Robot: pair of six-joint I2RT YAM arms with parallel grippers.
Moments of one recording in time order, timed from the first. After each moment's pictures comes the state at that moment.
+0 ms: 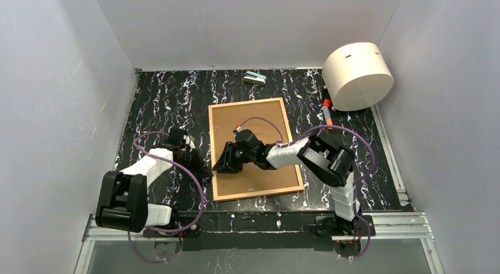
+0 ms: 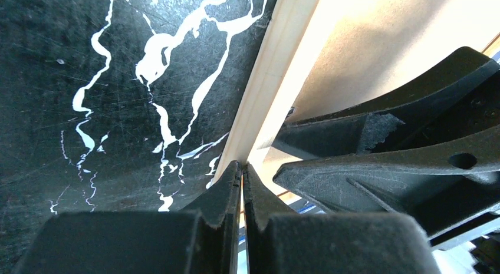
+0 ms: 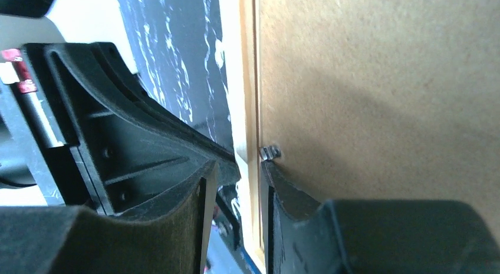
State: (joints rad) left arm -0.16 1.32 0.58 -0.54 0.49 -0.66; right arm 1.00 2.01 1.07 0.31 -0.36 1.21
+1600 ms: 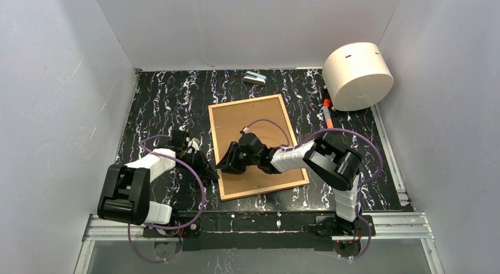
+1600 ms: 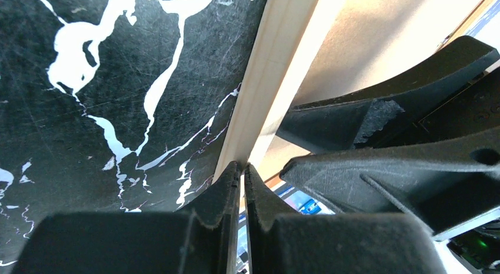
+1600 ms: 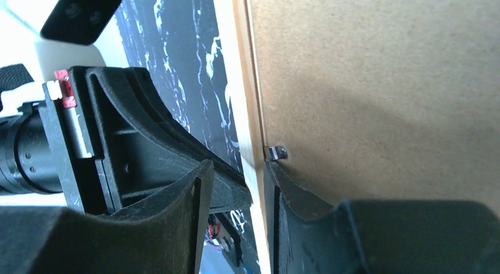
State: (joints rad) left arm -0.17 1.38 0.55 -0.46 0.62 -0.67; right arm 1.01 1.94 0.99 0.32 -0.23 1.27
